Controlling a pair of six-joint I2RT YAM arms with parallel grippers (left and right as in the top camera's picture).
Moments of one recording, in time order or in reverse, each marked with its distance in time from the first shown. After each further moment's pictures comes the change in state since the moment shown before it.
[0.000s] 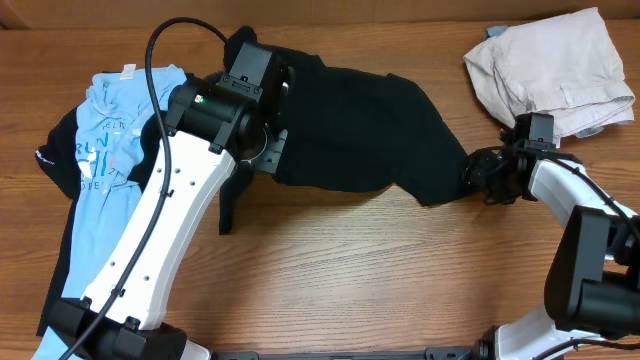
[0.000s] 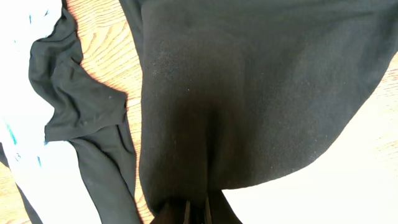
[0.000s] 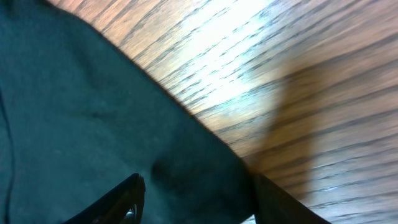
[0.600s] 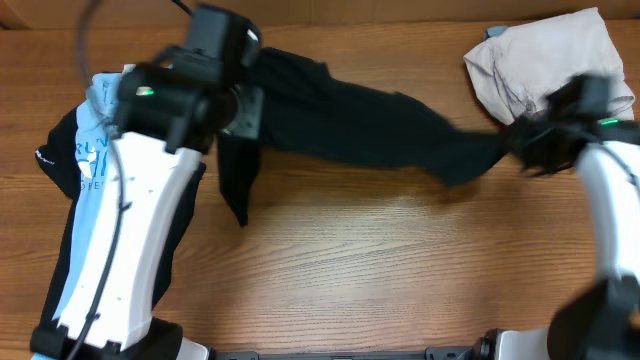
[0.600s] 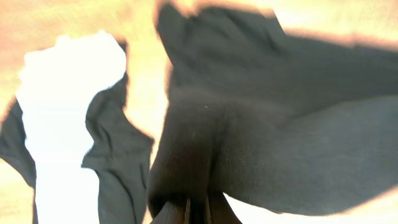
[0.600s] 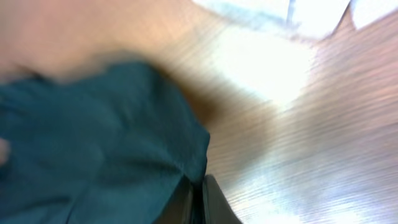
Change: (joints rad) left arm 0.093 0.000 0.268 -0.005 0.000 -0.045; right arm -0.084 -0.211 0.389 -0.451 -0.067 -0.015
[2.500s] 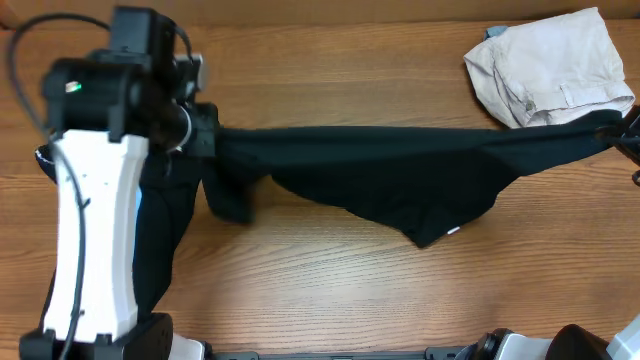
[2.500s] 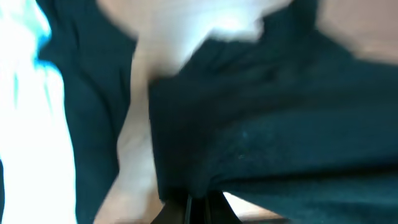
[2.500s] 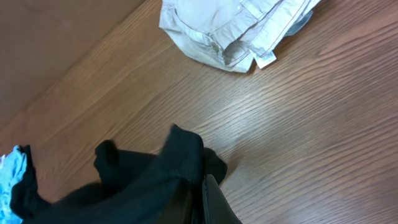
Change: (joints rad) left arm 0.206 0.004 -0.051 -0.280 0.233 -0.012; right arm -0.242 -0.080 0.633 -0.624 -0.023 -0.193
